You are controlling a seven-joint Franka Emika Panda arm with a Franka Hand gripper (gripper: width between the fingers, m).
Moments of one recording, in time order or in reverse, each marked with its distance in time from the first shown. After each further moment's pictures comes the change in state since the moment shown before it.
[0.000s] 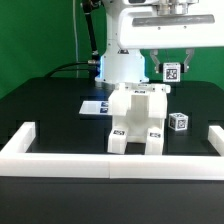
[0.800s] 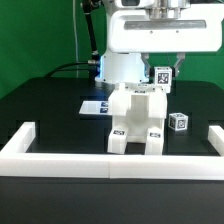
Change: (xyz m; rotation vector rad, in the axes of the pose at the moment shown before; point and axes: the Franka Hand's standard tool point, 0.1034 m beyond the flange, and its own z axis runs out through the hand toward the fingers) arm 0.010 0.021 0.006 -0.030 0.000 -0.103
